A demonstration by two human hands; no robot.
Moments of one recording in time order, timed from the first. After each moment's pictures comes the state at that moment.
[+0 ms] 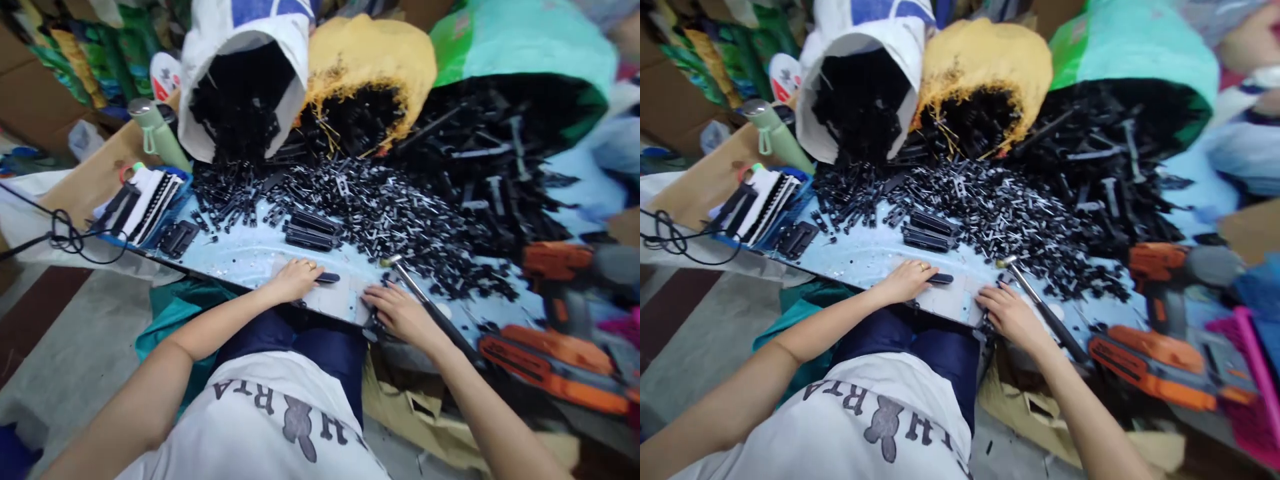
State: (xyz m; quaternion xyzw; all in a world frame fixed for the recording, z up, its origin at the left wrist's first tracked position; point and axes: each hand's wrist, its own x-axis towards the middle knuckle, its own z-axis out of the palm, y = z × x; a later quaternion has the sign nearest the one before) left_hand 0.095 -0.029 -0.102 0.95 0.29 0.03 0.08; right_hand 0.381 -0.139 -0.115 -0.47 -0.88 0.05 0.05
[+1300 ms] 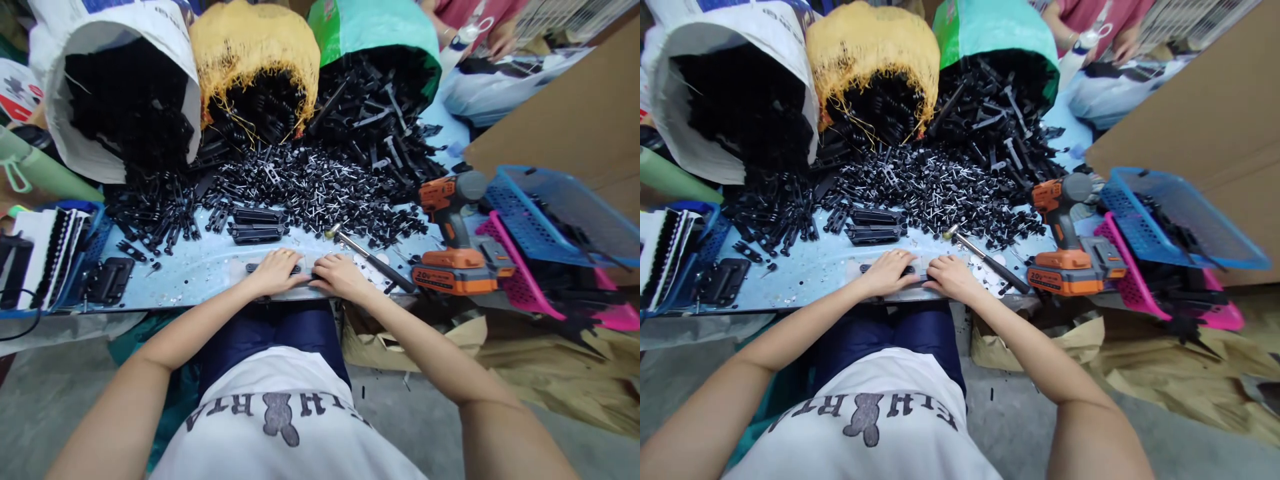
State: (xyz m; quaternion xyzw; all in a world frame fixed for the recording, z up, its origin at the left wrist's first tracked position) left_hand 0.153 -0.020 -0.096 0.97 0.20 0.06 0.15; right_hand 0.335 -0.132 -0.087 -0.57 -0.82 0.03 0.00
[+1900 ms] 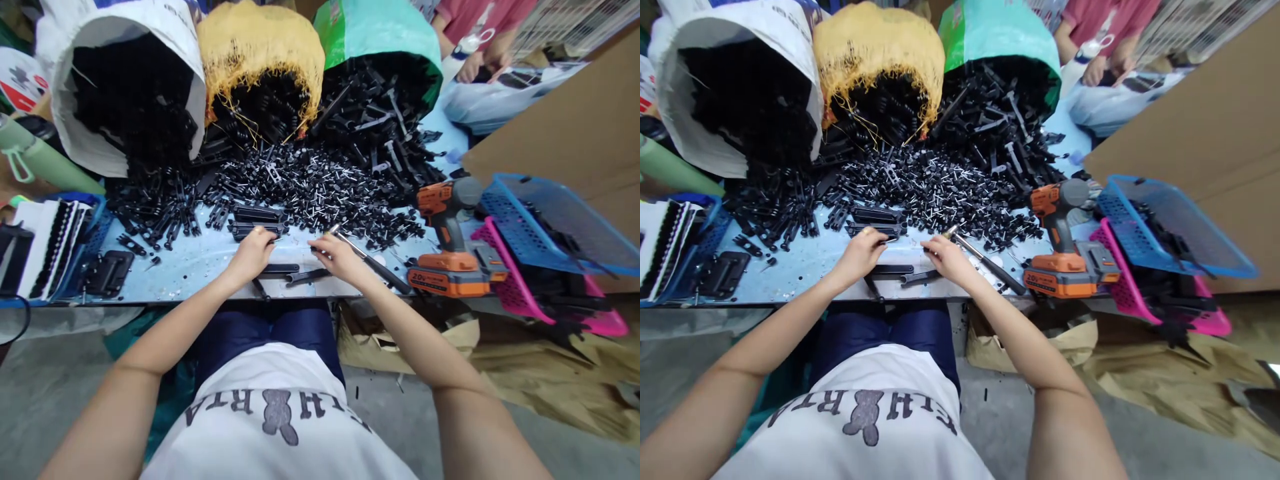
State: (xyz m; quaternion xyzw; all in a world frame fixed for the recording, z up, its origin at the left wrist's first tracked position) left_hand 0.123 0.000 -0.065 0.90 0.33 0.20 0.19; right_hand 0.343 -0.101 -0.077 -0.62 -0.73 0.14 0.24
